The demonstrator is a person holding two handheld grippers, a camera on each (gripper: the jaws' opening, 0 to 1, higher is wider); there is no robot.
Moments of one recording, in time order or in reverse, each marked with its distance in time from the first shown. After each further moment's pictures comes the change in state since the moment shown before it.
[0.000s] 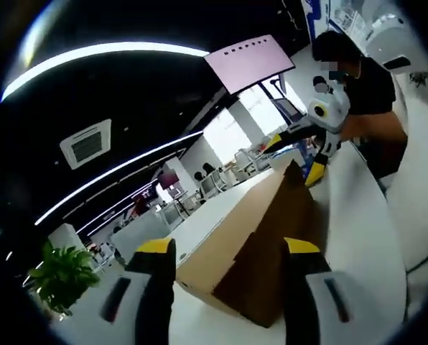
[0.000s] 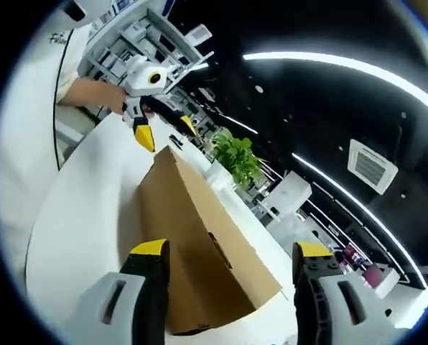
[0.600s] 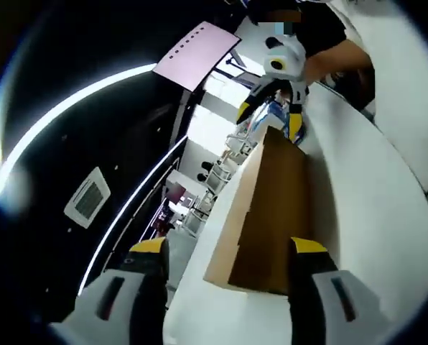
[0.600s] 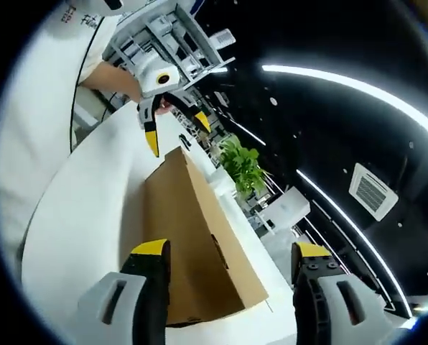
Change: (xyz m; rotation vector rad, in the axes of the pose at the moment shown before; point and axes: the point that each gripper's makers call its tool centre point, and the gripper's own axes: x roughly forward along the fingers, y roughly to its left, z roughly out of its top) left arm -0.007 -0.001 -0.011 0.462 0.096 0.034; right arm -0.015 -0.004 0.007 -0.176 -0.035 -0.009
